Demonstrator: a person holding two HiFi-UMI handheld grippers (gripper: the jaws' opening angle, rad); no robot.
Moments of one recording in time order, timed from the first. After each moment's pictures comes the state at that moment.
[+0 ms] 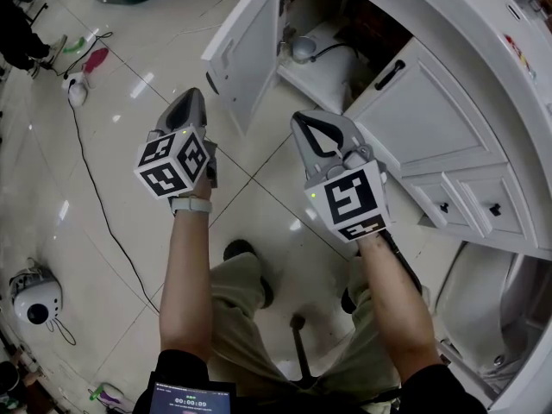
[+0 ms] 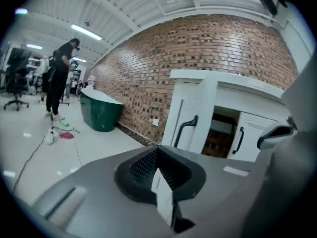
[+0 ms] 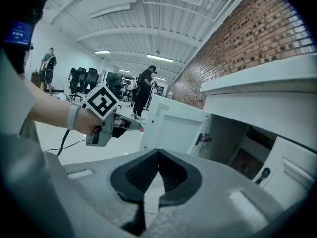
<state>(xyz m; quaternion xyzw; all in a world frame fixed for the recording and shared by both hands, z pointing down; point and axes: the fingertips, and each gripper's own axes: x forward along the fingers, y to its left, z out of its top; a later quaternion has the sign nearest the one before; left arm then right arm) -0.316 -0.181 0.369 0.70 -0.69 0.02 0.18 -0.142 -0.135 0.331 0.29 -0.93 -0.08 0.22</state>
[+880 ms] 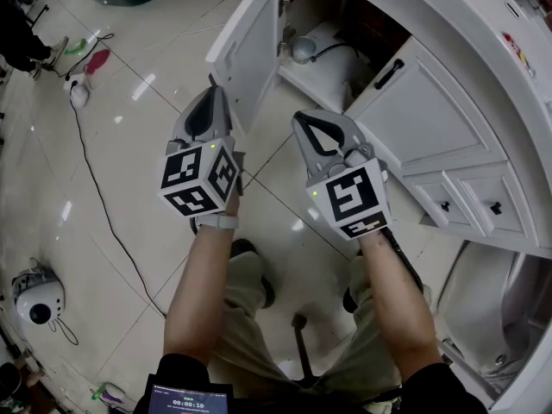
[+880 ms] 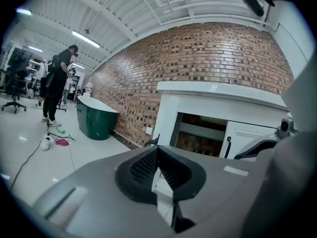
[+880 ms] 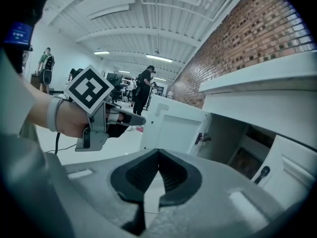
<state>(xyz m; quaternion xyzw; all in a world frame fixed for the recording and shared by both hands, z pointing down) -0.261 -0.169 0.325 0.71 -0.69 -0.01 0.14 -0.138 -0.135 0.331 0.29 -0.93 -0.07 0.22</state>
